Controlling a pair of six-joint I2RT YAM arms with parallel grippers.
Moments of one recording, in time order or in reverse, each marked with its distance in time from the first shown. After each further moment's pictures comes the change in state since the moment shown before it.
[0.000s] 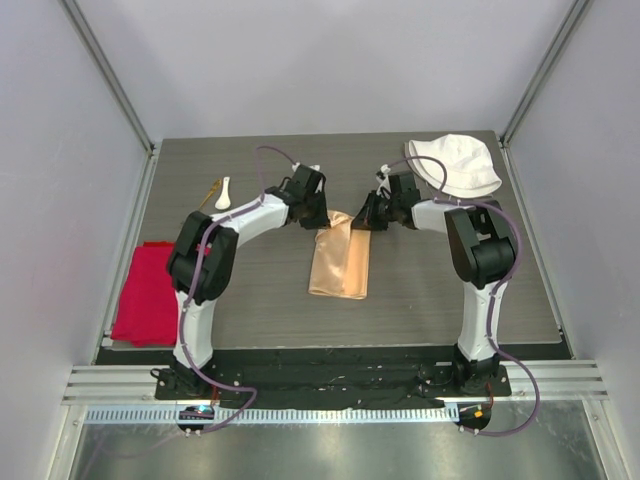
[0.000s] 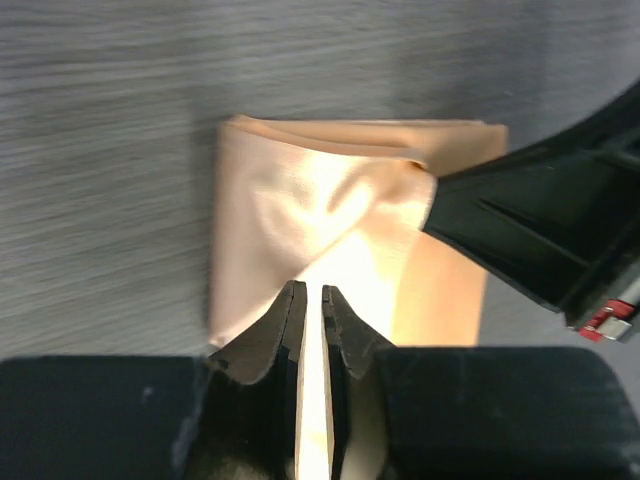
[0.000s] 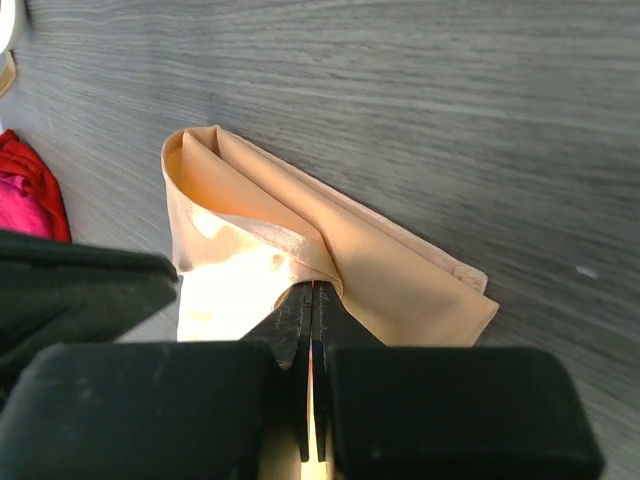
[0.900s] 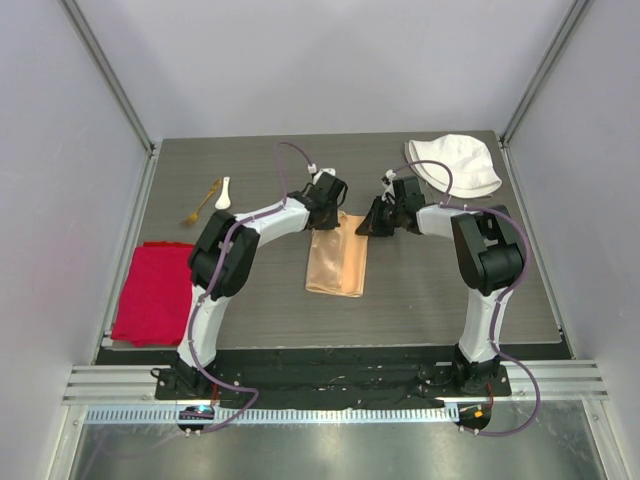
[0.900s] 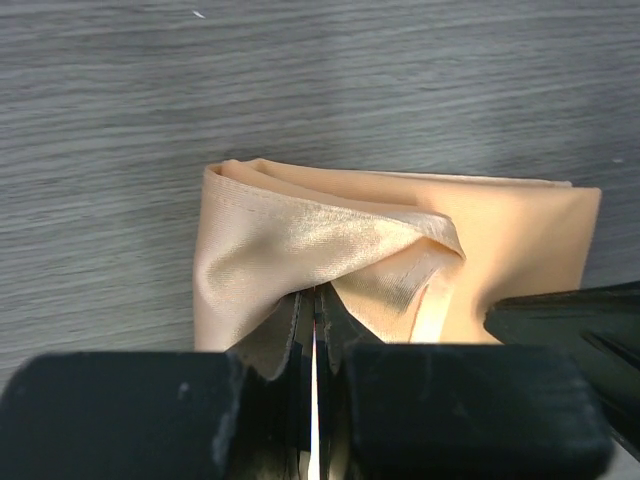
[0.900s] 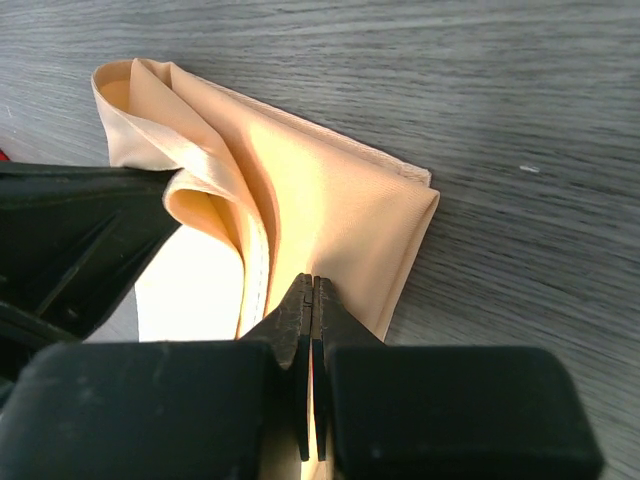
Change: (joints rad) left arm -0.089 0.127 0.110 0.000 -0.280 0.051; right arm -0.007 -0.079 -0.087 -0.039 0.067 -0.022
